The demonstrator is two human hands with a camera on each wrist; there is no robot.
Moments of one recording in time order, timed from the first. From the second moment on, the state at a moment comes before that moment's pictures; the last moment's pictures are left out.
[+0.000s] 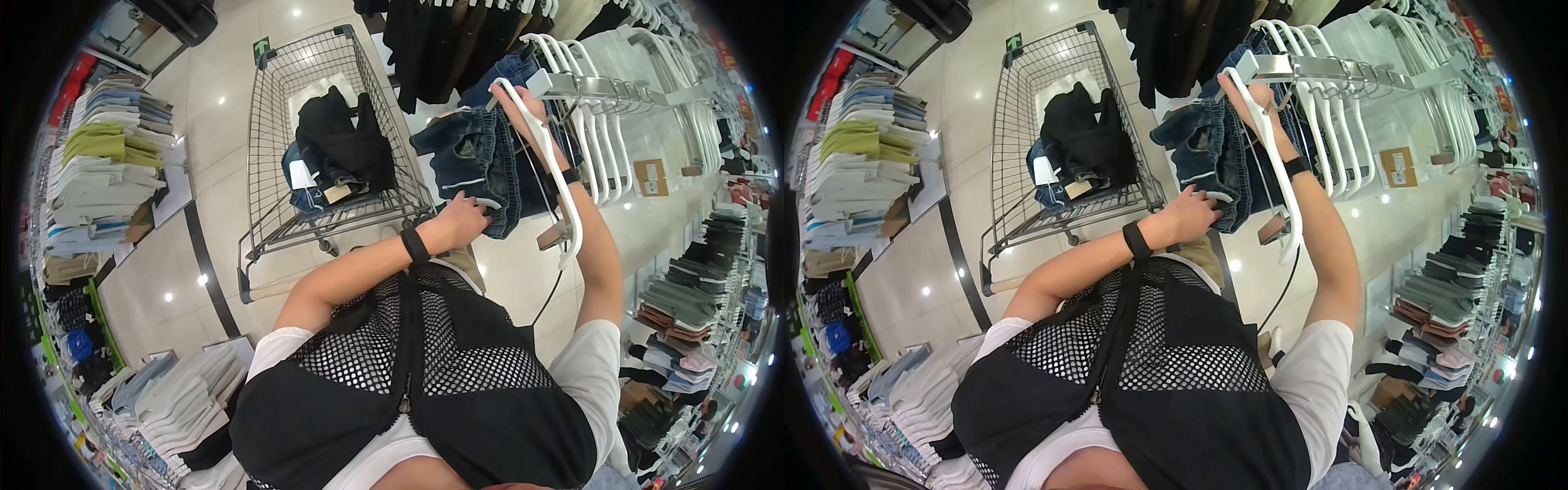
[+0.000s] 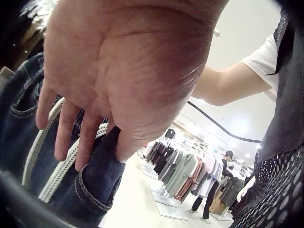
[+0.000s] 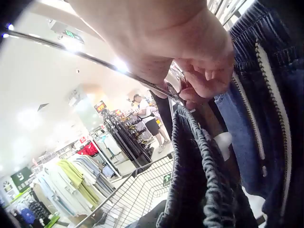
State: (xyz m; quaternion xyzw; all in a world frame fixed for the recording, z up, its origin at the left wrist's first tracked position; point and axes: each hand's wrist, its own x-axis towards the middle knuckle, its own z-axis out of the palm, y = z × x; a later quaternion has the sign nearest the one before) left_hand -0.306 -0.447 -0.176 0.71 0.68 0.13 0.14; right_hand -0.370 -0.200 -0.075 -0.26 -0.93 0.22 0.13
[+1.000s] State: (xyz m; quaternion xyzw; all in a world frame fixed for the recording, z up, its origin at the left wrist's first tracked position) left_hand -0.318 -0.455 -0.155 0.56 0.69 0.38 0.25; right_hand -0.338 -0.226 -0.055 -0.30 -0.76 0.56 0.15
